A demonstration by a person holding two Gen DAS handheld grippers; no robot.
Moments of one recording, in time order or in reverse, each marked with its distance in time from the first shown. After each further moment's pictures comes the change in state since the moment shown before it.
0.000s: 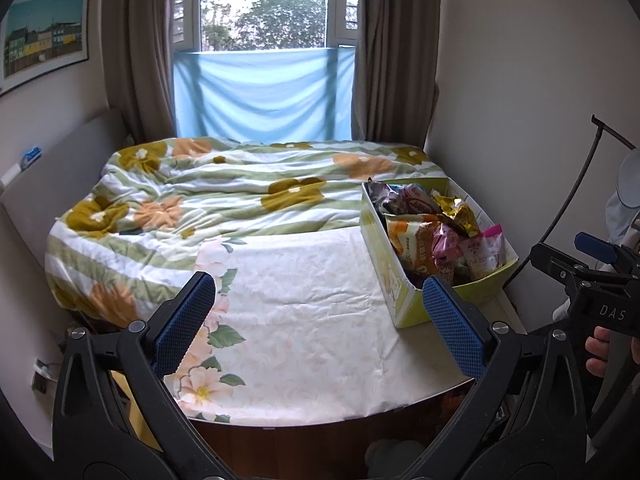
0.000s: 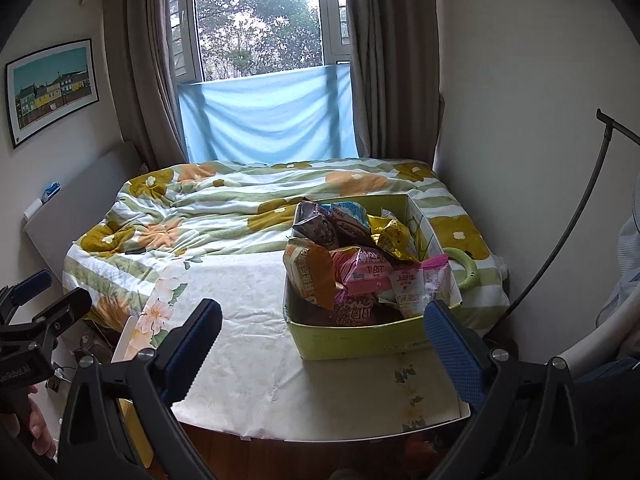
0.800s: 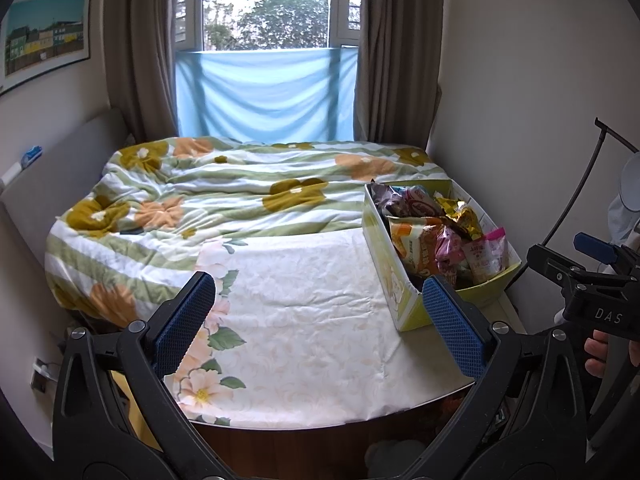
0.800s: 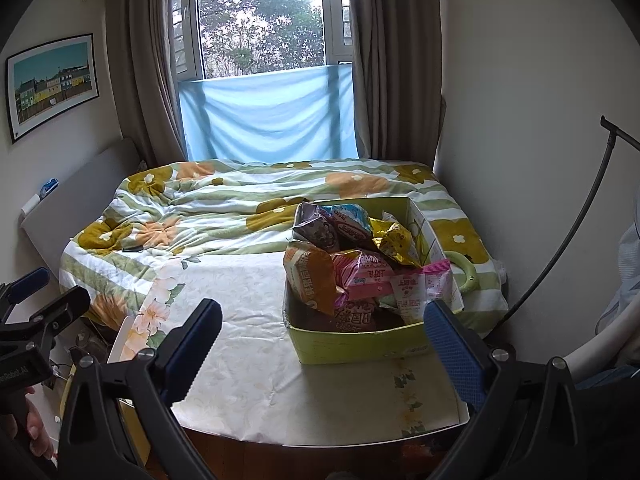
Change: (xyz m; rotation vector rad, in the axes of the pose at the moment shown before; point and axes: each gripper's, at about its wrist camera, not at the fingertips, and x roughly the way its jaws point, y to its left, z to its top) left arm 0.002 0.002 0.004 -0.002 0.002 0.001; right arm 0.004 0.000 0.004 -0.005 0.001 -0.007
